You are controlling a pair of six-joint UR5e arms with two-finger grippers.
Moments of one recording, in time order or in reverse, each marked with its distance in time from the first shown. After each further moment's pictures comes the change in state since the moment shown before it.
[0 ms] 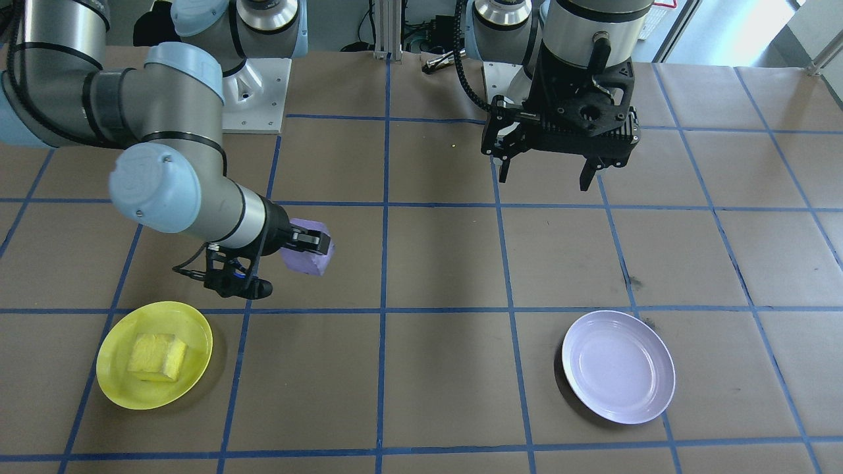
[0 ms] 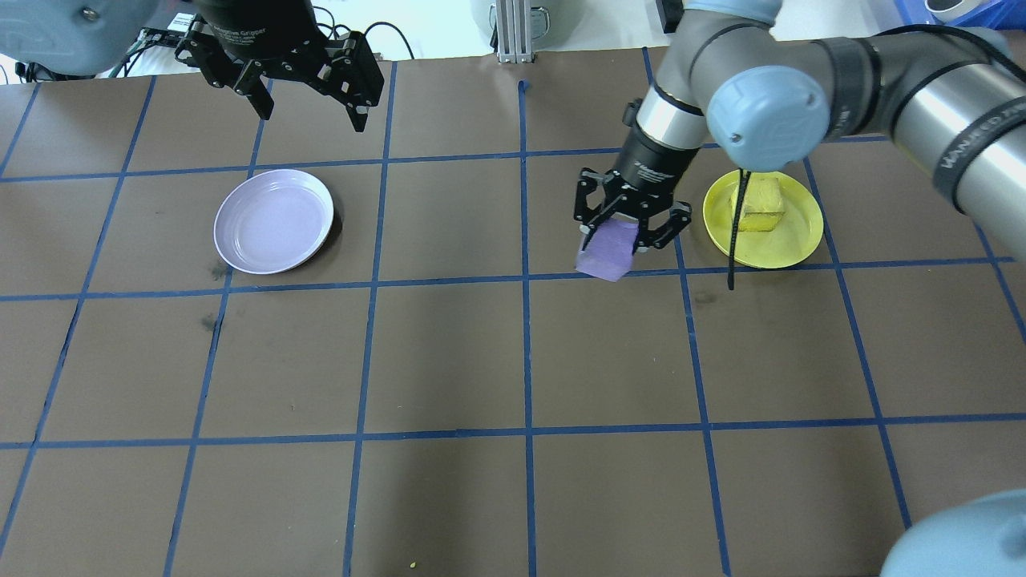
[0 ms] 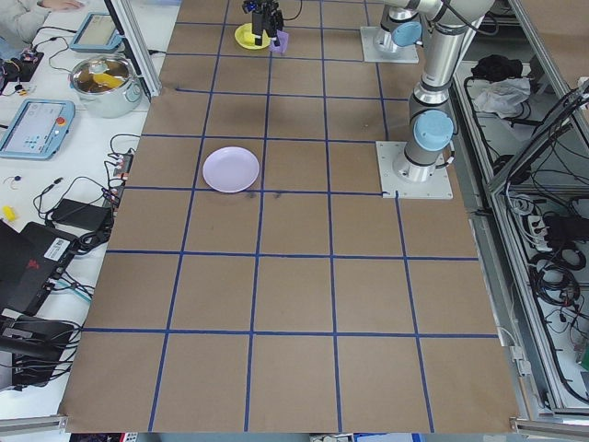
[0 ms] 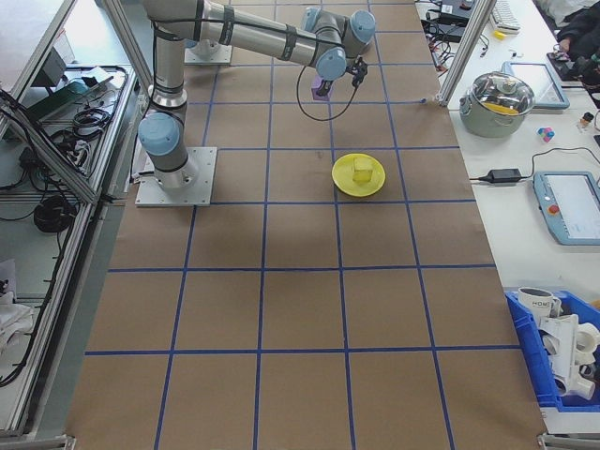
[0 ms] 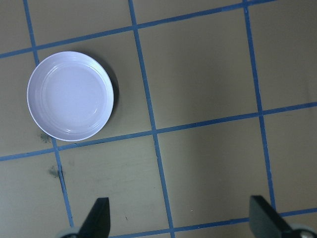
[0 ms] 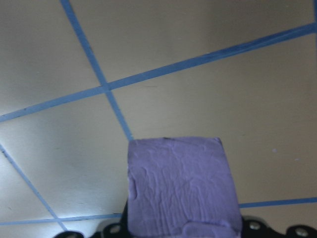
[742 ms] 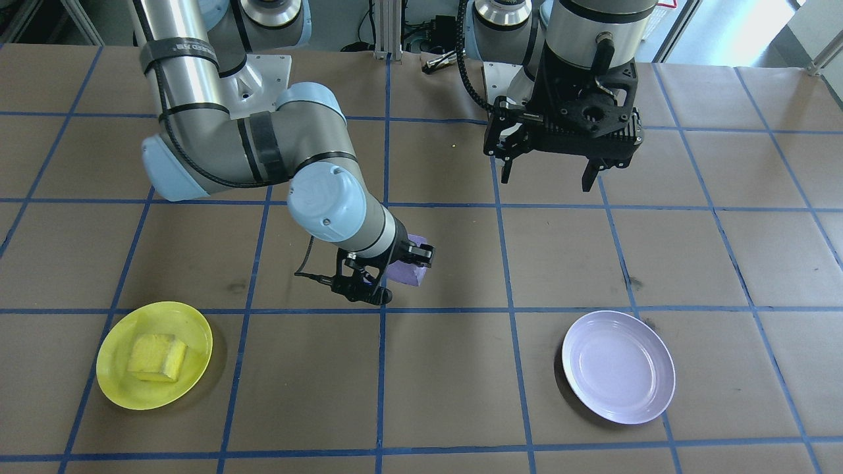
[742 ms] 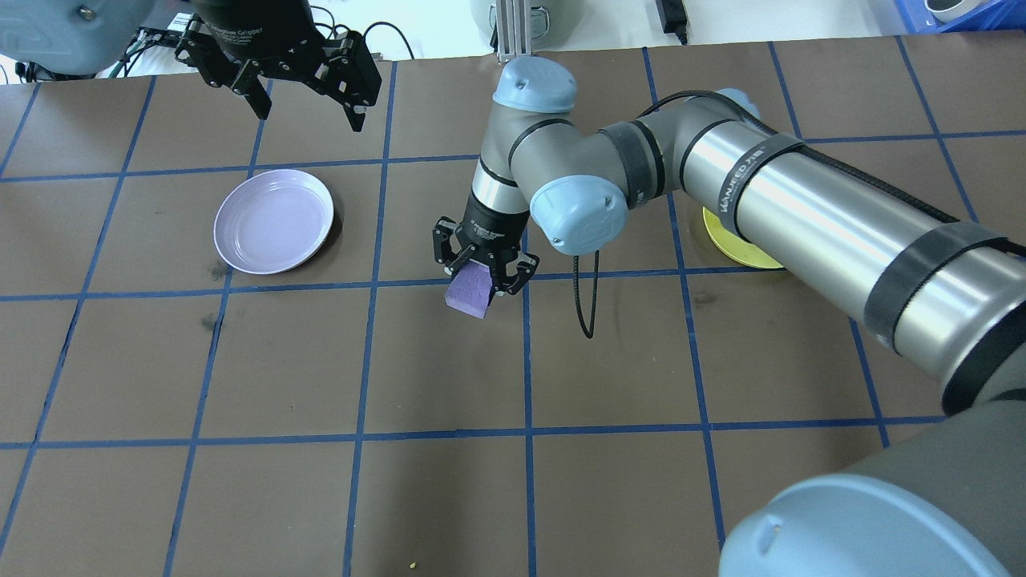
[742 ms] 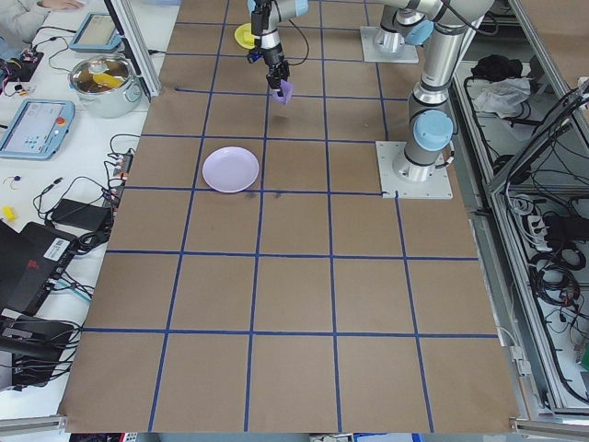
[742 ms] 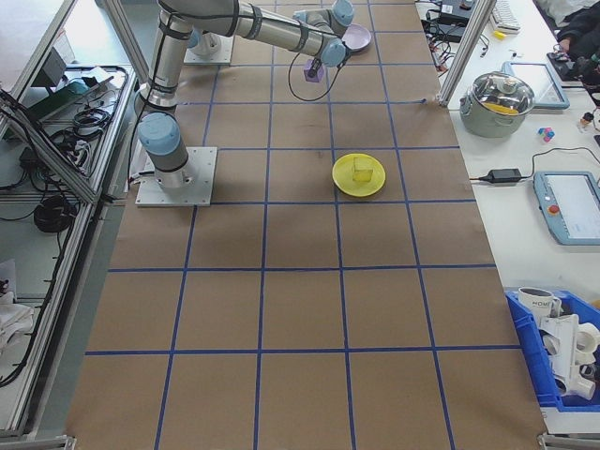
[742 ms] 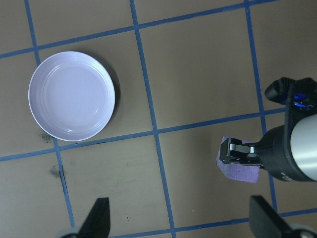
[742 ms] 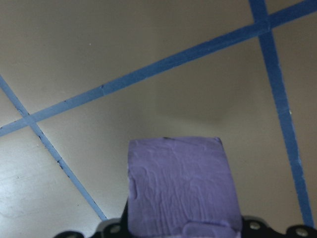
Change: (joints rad) left arm 0.005 0.001 -0.001 0.000 0.000 0.004; right arm 0.307 0.195 -0.040 -0.304 0.066 0.420
